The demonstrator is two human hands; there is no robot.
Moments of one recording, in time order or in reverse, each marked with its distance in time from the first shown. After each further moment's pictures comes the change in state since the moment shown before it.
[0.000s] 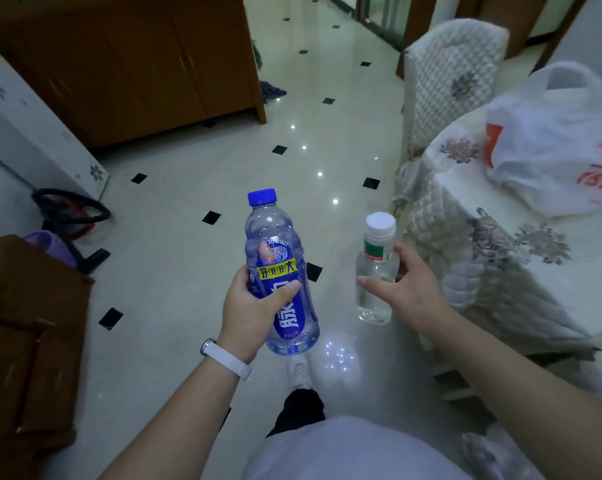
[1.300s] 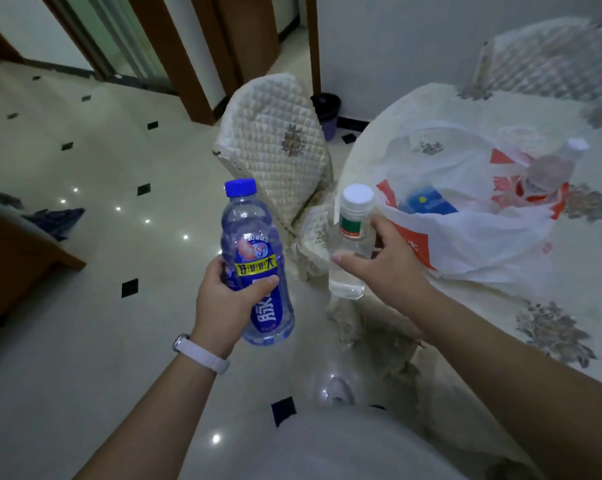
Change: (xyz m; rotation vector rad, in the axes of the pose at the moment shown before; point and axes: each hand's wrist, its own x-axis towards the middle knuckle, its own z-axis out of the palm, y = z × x) left_hand 0.523 0.160 0.365 0.289 -0.680 0.091; right_hand 0.457 -0.057 -0.164 0.189 0.651 0.172
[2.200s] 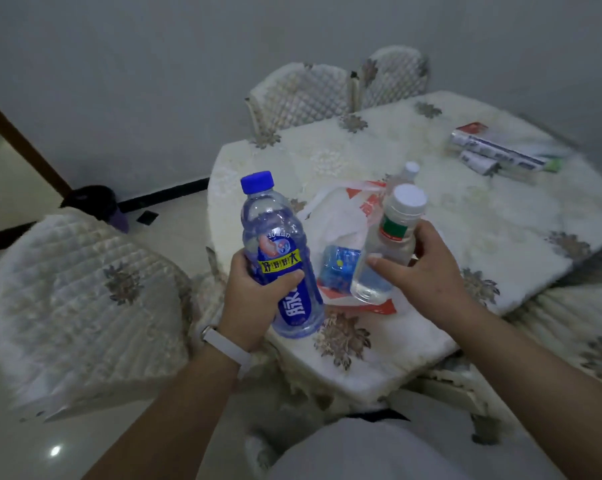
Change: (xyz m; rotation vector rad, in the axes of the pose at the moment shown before) left_hand 0.279 0.078 0.196 -0.077 -1.007 0.052; right_hand 0.106 -0.039 -0.039 -0.078 1.011 0.279
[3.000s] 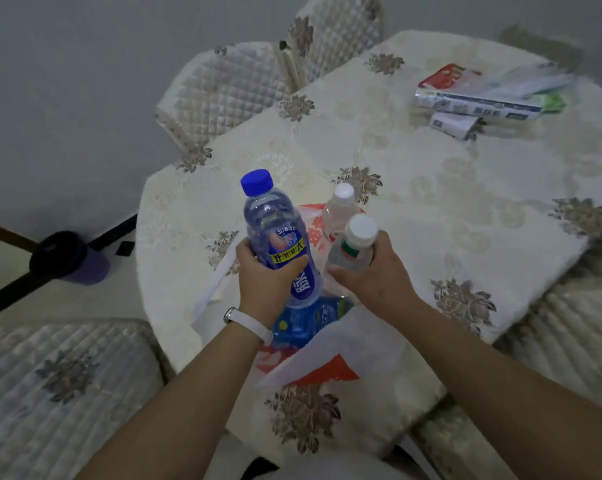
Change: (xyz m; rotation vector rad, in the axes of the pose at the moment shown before) left_hand 0.155 -0.044 0.192 0.277 0.012 -0.019; right_hand 0.155 0.113 -0.029 0.080 0.052 0.252
